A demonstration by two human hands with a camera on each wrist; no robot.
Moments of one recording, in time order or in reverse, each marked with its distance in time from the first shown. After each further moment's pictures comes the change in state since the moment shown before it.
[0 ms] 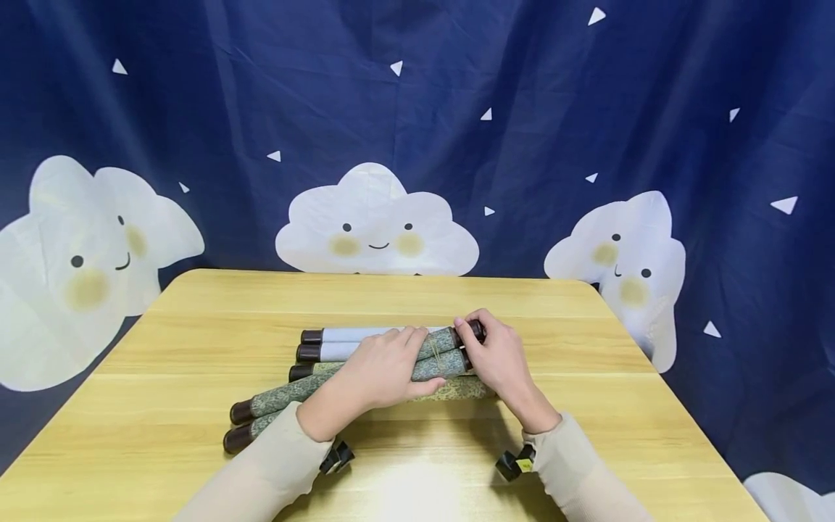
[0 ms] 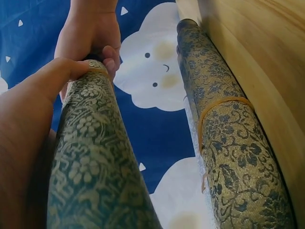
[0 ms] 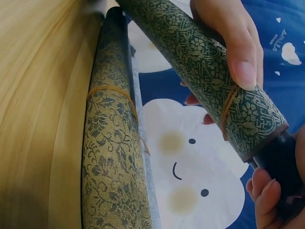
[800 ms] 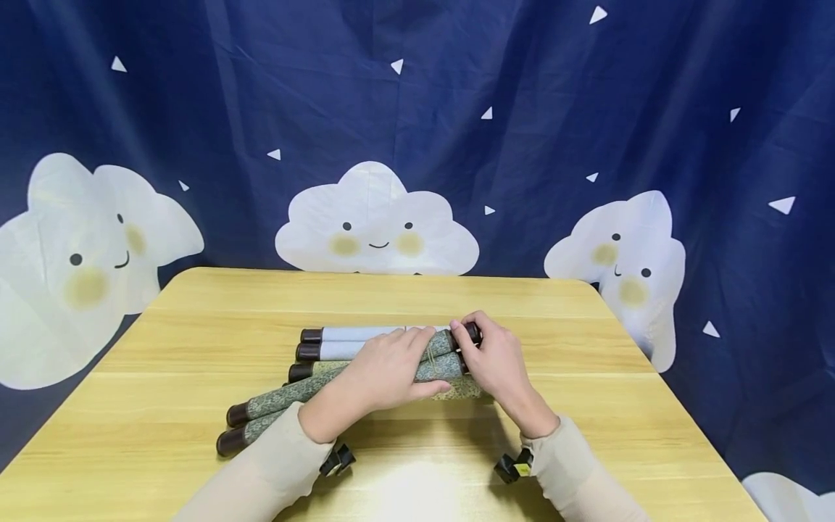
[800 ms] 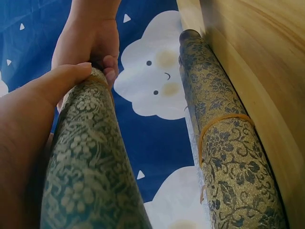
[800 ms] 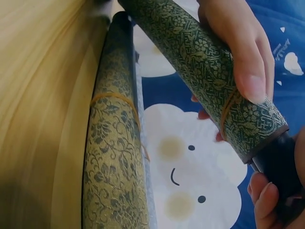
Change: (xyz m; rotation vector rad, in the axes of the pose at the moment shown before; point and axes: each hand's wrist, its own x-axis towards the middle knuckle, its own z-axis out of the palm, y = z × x) left_hand 0.000 0.003 0.002 -0.048 0.031 0.052; right_hand -0.006 -0.007 0.001 -0.037 0.009 -0.047
